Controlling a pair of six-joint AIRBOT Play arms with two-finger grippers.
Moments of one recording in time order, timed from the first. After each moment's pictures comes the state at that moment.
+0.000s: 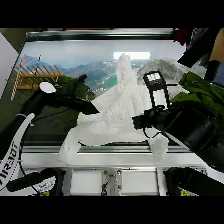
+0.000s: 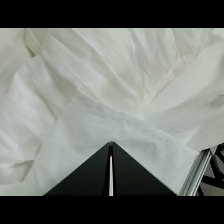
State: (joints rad) left arm -0.15 -1.34 1.06 0.66 -1.31 -0.94; right arm 0.91 -0.97 1.28 -1.91 1.53 2.22
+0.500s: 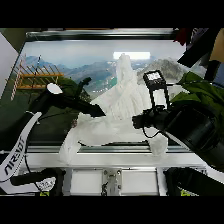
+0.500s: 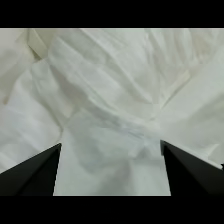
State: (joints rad) left arm -0.22 -1.46 1.06 0.66 -1.28 -0.92; right arm 0.91 -0.97 1.28 -1.90 1.52 2.22
